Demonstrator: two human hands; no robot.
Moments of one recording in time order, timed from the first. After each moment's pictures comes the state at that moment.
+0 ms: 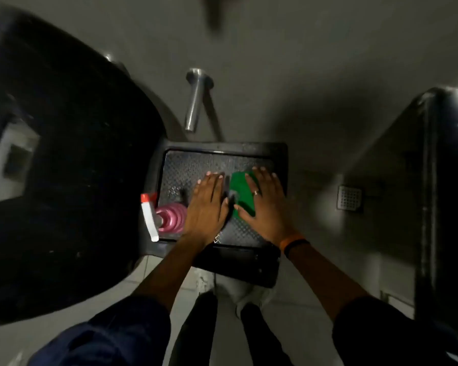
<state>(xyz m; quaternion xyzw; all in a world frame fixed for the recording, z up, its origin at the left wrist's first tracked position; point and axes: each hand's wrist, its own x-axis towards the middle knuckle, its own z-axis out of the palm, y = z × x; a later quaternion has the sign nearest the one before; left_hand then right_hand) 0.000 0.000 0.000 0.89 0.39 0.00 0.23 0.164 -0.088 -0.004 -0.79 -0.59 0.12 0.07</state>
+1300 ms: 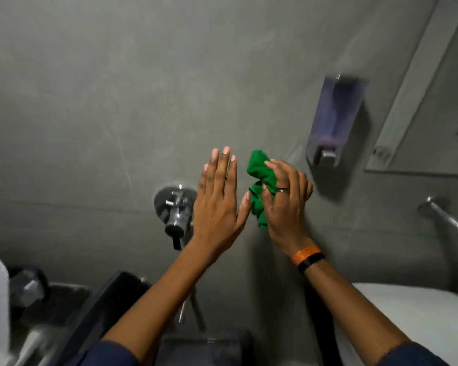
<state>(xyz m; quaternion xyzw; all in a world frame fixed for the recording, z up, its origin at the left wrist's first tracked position) 0.153 0.054 0.574 0.84 0.24 0.48 -0.06 0.280 -0.028 0.575 -0.64 -0.50 -0.35 0.48</state>
